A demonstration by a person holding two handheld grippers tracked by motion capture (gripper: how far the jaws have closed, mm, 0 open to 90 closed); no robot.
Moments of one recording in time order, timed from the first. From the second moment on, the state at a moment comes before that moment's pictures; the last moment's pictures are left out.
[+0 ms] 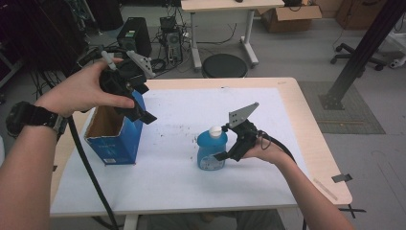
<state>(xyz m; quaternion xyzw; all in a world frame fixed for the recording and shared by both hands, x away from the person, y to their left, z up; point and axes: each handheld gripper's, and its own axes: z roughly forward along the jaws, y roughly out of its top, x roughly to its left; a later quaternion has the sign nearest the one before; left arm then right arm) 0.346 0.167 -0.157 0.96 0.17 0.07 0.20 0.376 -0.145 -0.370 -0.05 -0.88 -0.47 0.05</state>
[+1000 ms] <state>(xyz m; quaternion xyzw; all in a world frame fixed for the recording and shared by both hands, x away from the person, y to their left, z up) 0.346 0.169 -0.160 0.96 0.17 0.06 0.20 0.377 -0.141 -0.389 -0.04 -0.86 -0.51 0.07</state>
